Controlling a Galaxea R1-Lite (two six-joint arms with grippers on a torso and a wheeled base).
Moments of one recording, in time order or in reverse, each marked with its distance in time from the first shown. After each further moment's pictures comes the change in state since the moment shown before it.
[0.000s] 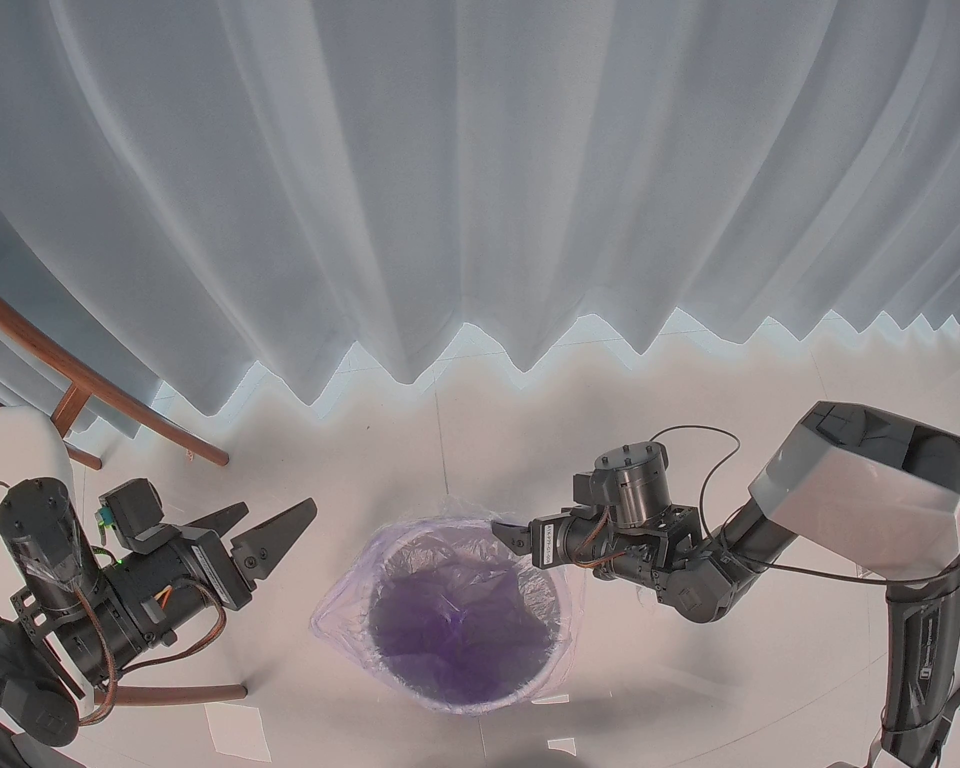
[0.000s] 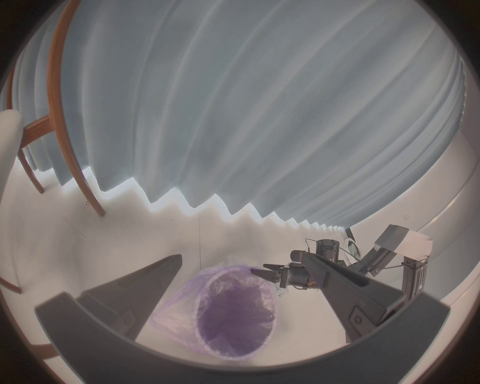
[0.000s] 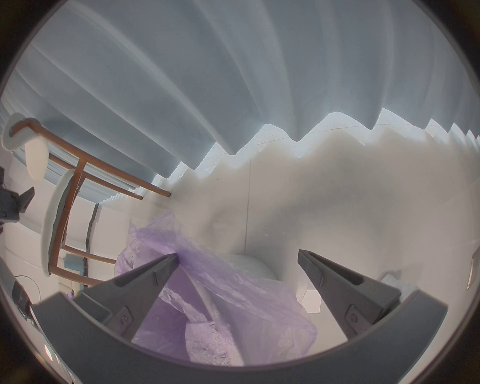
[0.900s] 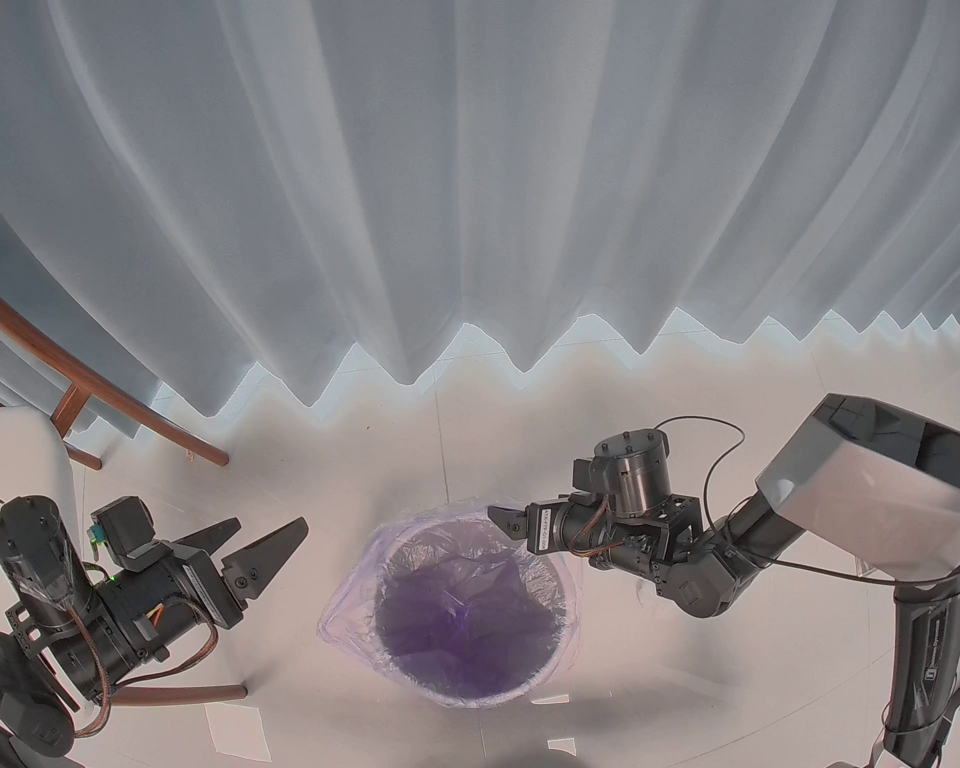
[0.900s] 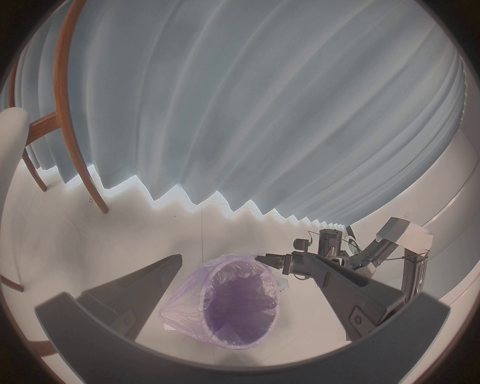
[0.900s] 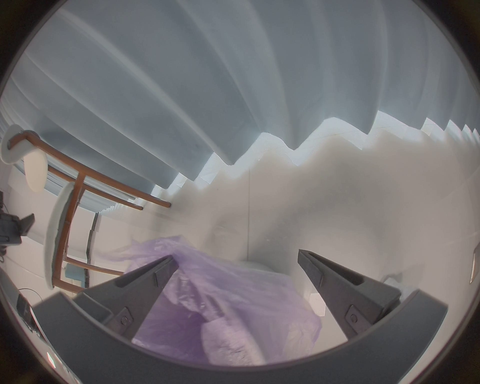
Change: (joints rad) left arm 0.000 -0.035 0.052 -0.003 0.000 0.002; right arm 0.009 -0.023 -0.021 0.000 -0.016 0.039
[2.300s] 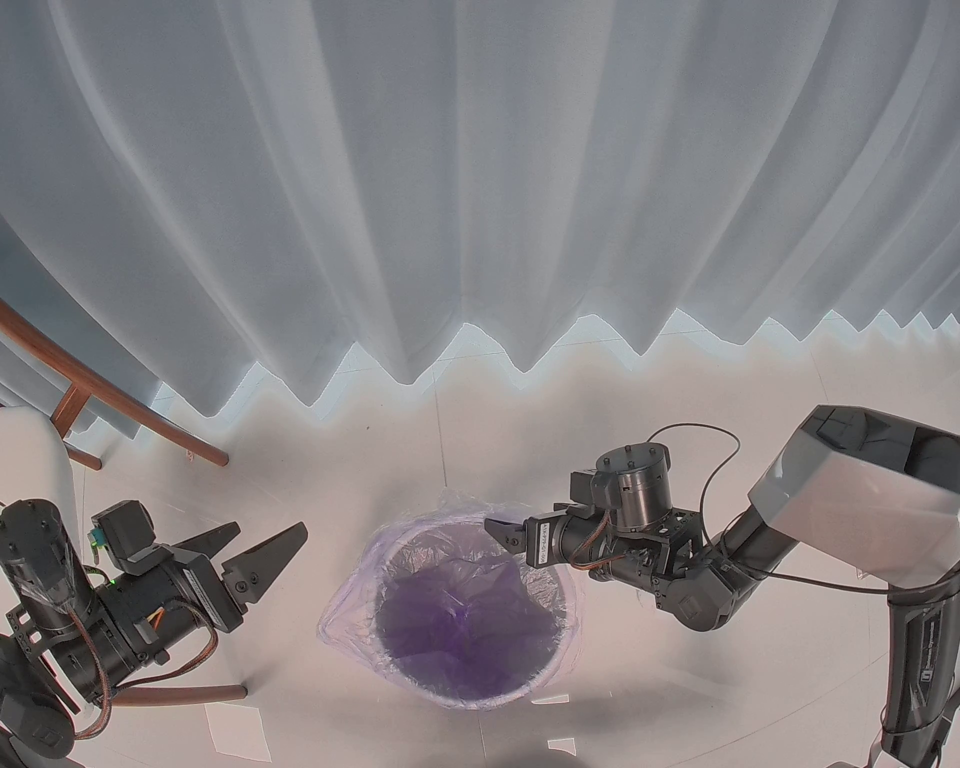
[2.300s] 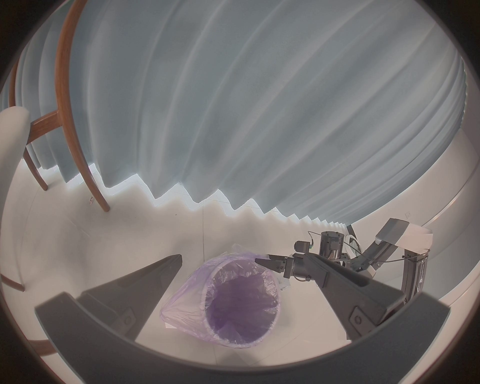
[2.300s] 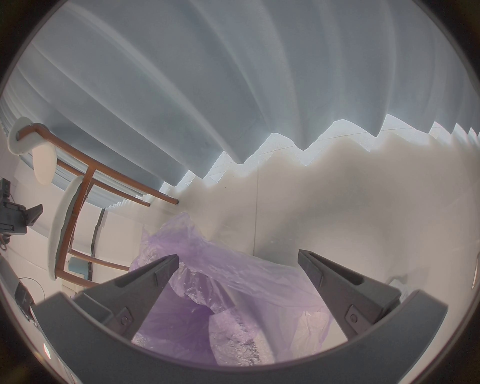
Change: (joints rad) left arm 0.002 0.001 0.010 0.000 0.001 0.001; right arm 0.009 0.014 0.048 -0.077 0.031 -0.028
